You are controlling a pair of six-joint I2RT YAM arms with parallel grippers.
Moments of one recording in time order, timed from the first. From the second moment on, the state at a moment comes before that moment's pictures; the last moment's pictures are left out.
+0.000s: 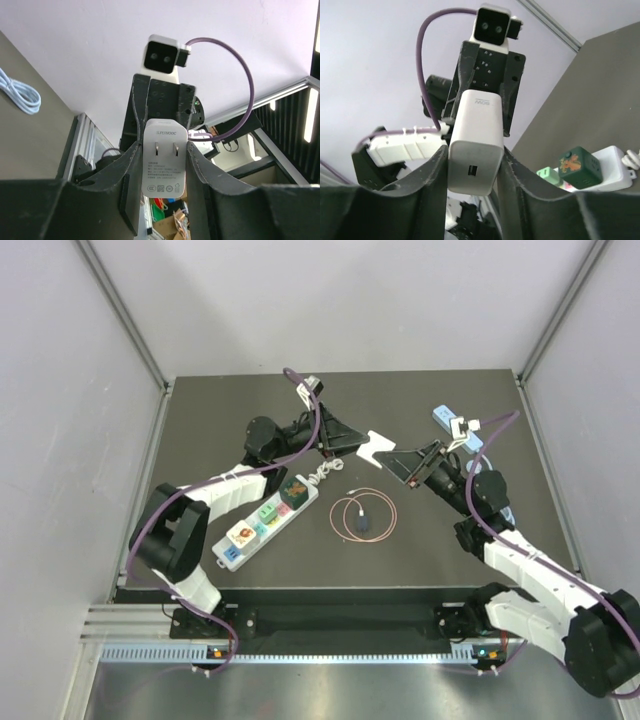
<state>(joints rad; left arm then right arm) -0.53 1.65 1.00 1.09 0.89 -1.57 0.46 0.96 0.49 0.80 -0.41 1.08</state>
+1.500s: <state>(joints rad) -0.46 1.36 1.17 -0.42 0.11 -0.42 0.03 1.66 1.60 -0.86 0.20 0.74</state>
